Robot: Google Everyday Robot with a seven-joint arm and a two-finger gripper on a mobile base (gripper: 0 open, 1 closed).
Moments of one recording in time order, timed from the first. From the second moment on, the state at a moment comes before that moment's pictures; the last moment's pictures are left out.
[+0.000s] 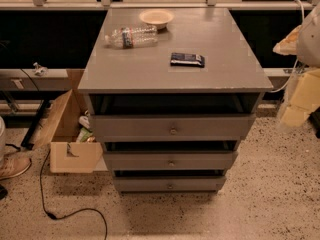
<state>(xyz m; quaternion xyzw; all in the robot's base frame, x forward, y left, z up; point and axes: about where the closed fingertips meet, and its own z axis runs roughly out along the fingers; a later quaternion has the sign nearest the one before) 0.438 -0.216 0.977 -0.60 0.78 -0.04 0.16</state>
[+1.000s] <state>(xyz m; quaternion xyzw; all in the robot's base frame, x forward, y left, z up) 0.433 -0.222 0.893 -0.61 0.77 0.05 0.19</state>
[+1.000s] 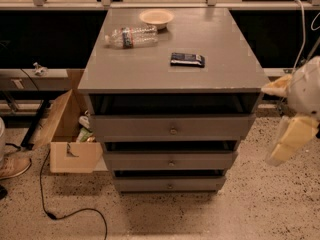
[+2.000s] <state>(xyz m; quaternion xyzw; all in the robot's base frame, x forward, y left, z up) 0.424 -0.217 0.812 -0.61 0.75 0.12 0.24</state>
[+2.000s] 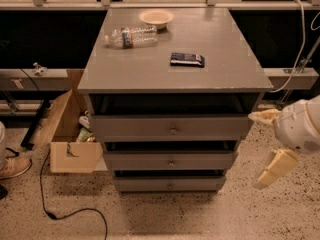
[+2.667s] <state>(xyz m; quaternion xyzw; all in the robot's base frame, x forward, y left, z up) 0.423 -0.182 0.710 -0.60 0.72 0.19 0.29</state>
